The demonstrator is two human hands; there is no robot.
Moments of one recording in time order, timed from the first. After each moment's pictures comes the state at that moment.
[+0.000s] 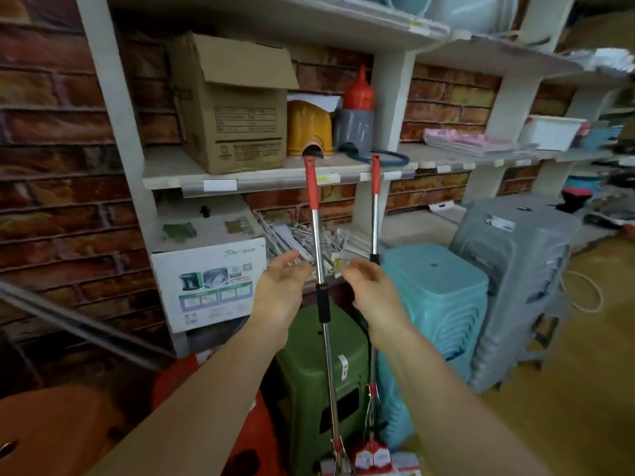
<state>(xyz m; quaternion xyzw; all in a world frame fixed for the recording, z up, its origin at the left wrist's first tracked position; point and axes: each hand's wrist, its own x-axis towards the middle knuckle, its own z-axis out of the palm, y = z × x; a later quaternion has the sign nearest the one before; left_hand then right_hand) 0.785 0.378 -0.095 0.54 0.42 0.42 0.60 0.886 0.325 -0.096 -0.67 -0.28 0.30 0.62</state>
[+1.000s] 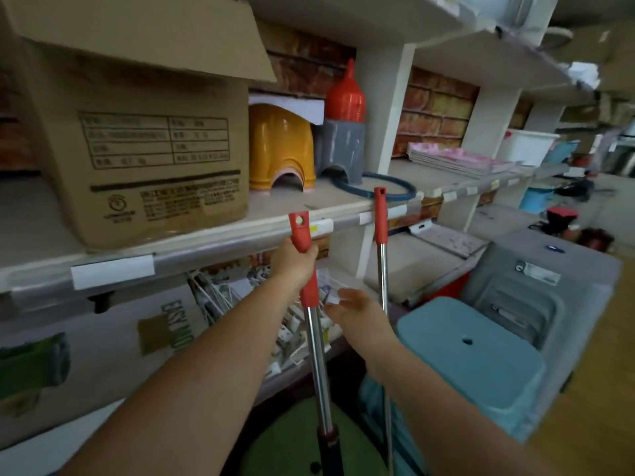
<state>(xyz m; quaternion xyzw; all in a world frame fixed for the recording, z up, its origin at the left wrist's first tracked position) 1.003 0.743 -0.078 0.69 0.42 0.32 0.50 1.042 0.633 -0.113 -0.74 -0.27 0.28 0.55</state>
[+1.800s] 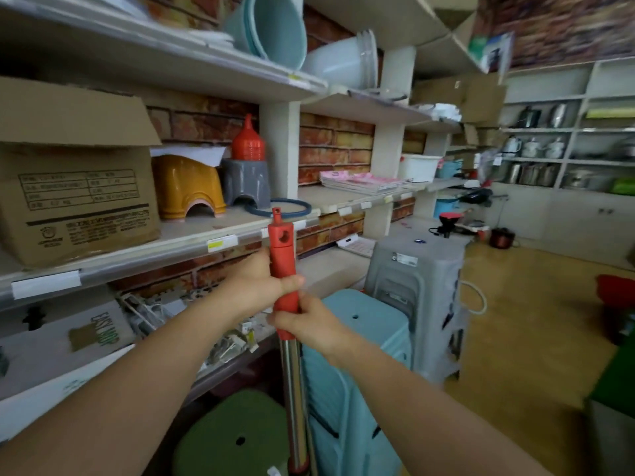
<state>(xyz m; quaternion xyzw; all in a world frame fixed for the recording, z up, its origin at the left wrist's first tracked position) 0.947 0.481 -0.005 0.85 0.24 0.24 0.40 1.025 0.402 -0.063 -0.69 -0.43 0.26 0.52</state>
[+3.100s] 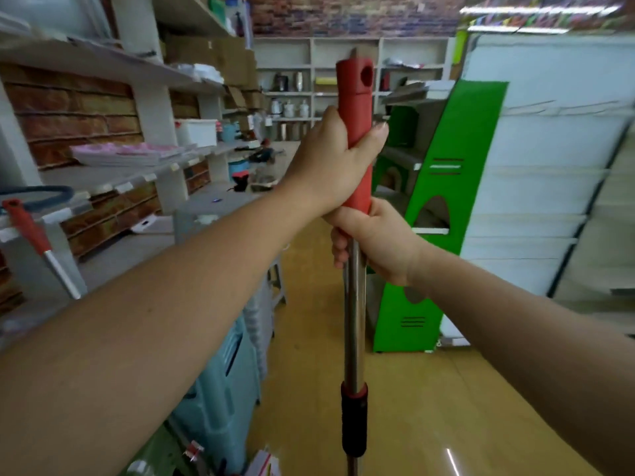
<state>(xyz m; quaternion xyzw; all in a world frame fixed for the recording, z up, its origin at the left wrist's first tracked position) 0.946 0.195 0.073 0.79 -0.29 0.29 0.46 0.927 0.105 0.015 -0.70 -0.19 -0.02 0.68</state>
